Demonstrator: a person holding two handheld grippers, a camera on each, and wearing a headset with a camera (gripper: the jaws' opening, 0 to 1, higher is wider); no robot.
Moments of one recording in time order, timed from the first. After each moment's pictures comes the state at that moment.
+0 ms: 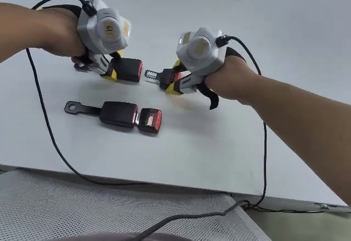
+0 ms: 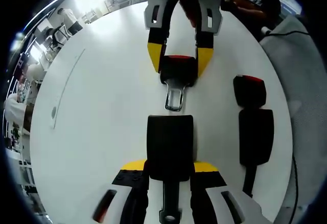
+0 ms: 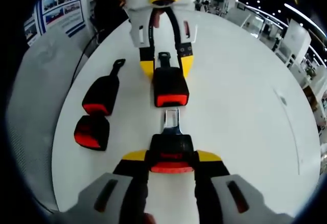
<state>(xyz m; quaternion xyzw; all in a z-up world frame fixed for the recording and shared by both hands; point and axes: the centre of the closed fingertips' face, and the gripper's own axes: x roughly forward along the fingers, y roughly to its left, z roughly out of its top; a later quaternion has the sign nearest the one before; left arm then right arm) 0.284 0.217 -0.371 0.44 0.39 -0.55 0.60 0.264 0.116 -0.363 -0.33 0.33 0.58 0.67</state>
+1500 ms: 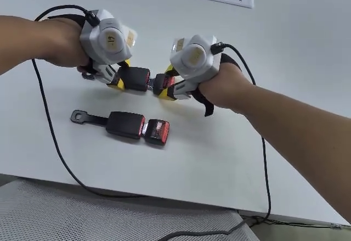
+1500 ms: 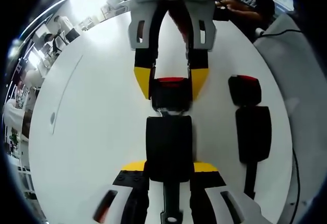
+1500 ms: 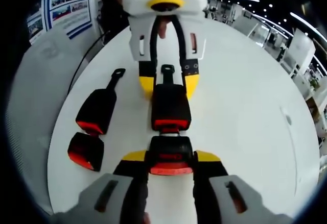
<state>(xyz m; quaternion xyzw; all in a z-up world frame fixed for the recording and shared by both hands) 0.283 0.215 -0.370 0.42 0.37 -0.57 0.60 0.271 0.152 -0.361 -0.34 0.30 0.60 0.65</state>
